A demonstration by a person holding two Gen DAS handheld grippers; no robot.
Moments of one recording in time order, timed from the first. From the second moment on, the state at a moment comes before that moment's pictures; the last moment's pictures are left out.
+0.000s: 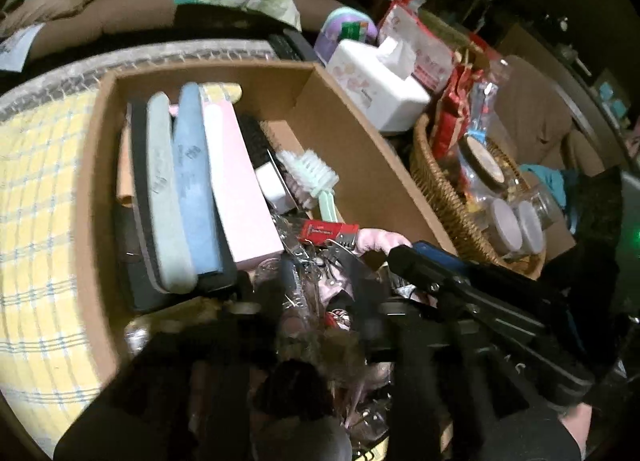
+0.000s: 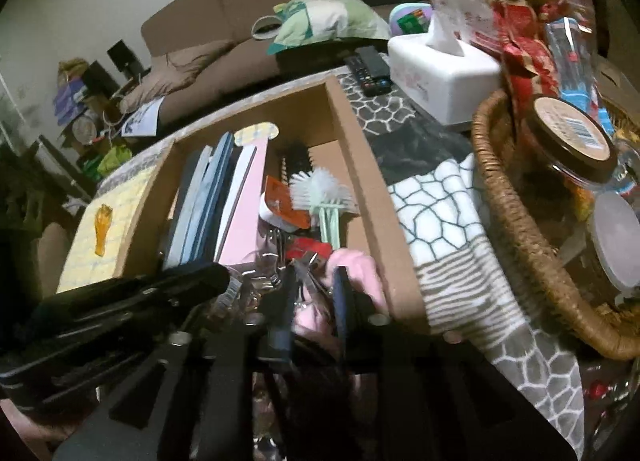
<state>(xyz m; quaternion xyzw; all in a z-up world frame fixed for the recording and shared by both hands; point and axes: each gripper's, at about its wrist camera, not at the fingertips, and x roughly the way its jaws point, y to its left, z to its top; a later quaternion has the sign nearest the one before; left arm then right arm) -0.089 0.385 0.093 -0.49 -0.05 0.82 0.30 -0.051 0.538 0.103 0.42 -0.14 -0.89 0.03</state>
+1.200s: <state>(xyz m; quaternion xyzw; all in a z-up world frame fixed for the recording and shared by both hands) -0.056 0.009 0.167 -0.39 -0.11 0.91 0.11 -0.032 0.273 0.189 0.36 -0.01 -0.92 0.12</state>
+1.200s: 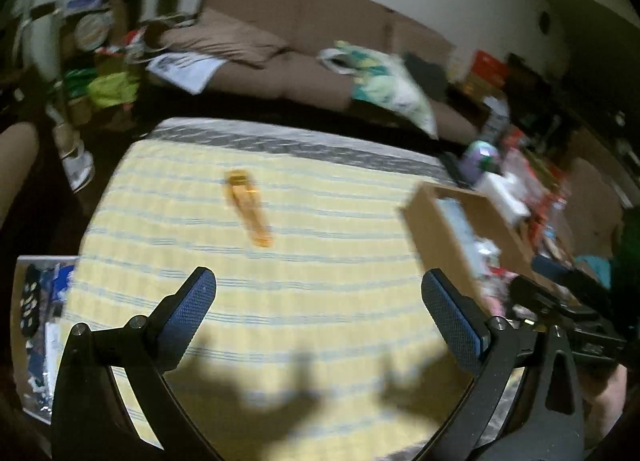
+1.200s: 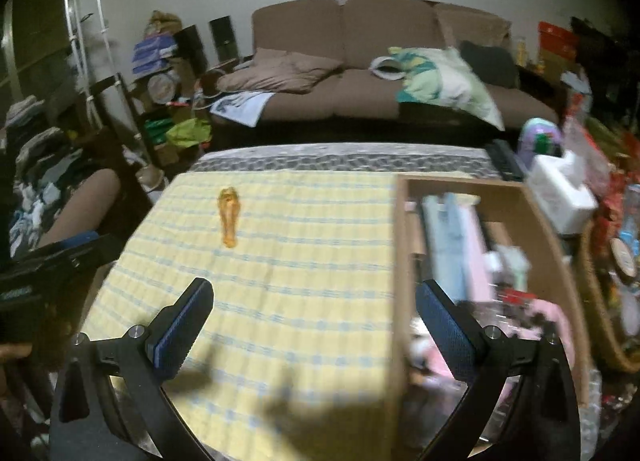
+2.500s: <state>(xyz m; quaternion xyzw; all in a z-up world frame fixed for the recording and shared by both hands) -0.297 -0.013 0.004 -0.51 -0.09 0.85 0.09 -0.230 0.095 0.012 0.43 0.00 -0.86 0.27</state>
